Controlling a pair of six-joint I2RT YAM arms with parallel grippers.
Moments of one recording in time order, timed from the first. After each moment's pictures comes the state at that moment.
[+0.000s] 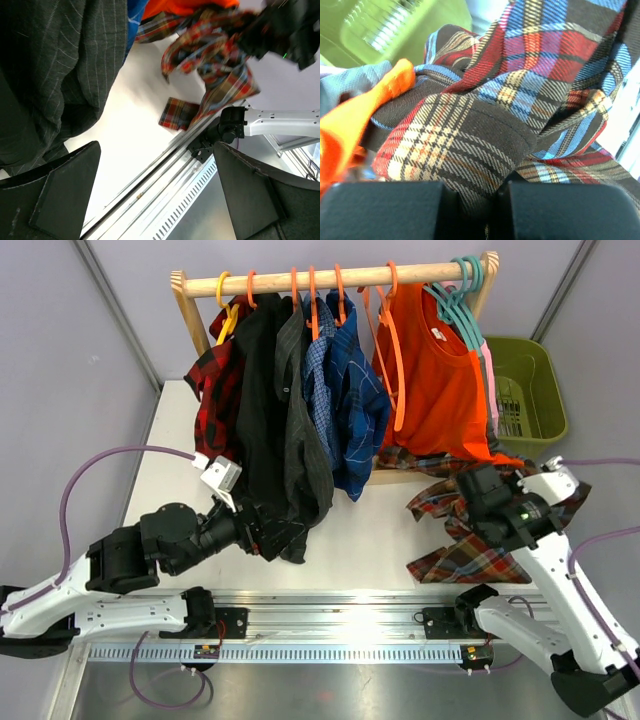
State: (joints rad) left arm -1.28 0.66 1.09 -0.66 -0.38 -0.60; right arm 0.48 0.88 1.05 -1.33 1.03 1.42
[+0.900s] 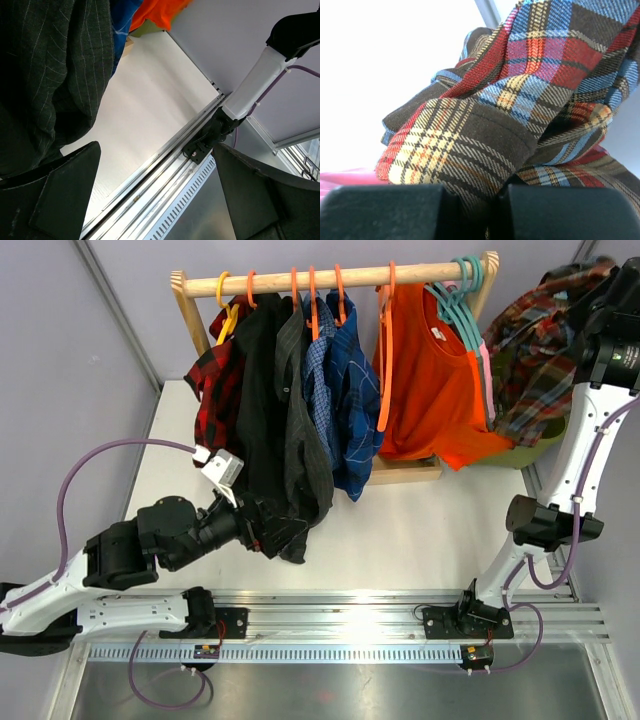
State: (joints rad) left arm -1.28 0.71 1.17 -0.67 -0.35 -0.57; right arm -0.29 1.86 2.58 -0.85 0.17 0.45
